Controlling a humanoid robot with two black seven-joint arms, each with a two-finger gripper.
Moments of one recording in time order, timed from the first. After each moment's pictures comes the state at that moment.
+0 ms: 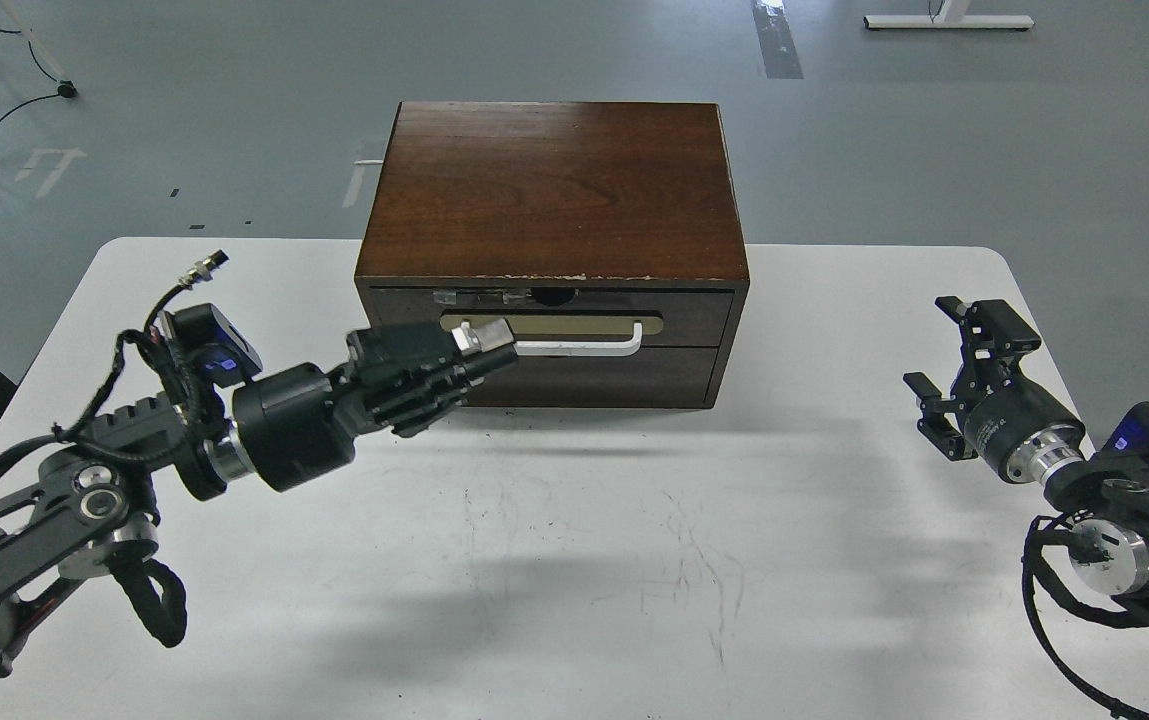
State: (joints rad) left arm -0.35 0.68 -0.94 -1.60 0.76 -0.47 -0.49; right arm 0.56 -0.69 0.31 1.13 -0.05 -0.01 0.49
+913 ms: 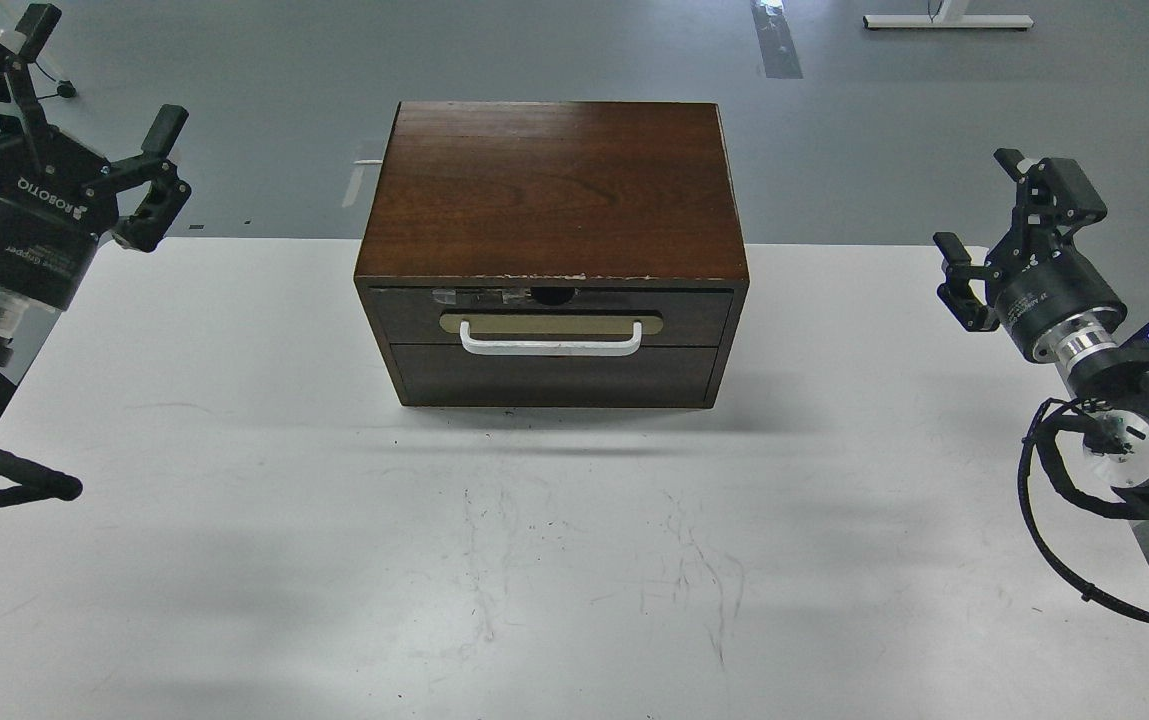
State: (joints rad) left arm -0.24 0.72 -1.18 -1.45 0.30 -0.26 -0.49; right arm 0.64 -0.71 0.49 1.14 -0.04 0.03 0.49
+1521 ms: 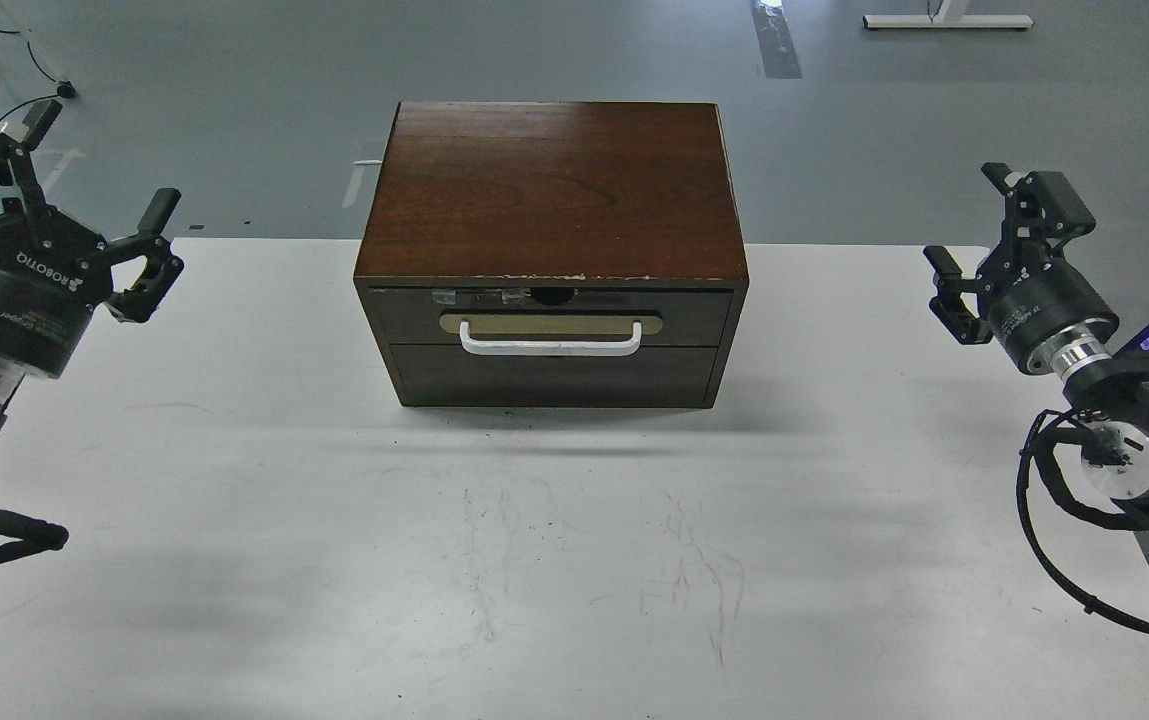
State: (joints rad) left arm -0.09 0.64 -1.31 -1.45 0.29 -0.32 -0.37; right arm 0.64 -0.70 0.46 1.14 -0.05 0.03 0.49
